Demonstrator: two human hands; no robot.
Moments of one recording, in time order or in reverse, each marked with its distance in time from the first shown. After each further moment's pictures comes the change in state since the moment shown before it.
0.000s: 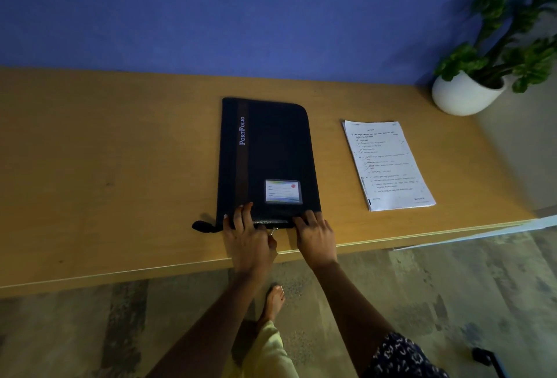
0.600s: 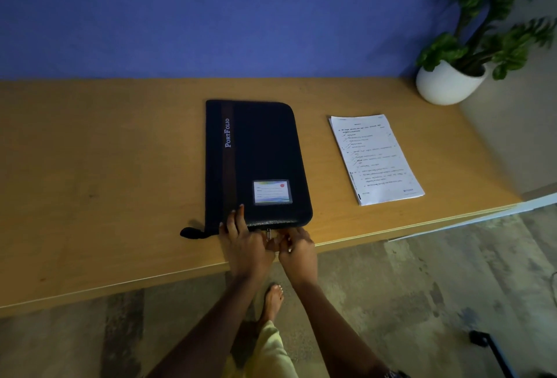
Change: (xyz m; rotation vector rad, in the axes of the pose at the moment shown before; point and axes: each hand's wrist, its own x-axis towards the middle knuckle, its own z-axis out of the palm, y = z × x) left_hand 0.000 0.007 0.015 -0.016 -0.028 -0.022; right_hand -0.022 -0.031 0.015 0.658 0.156 0.326
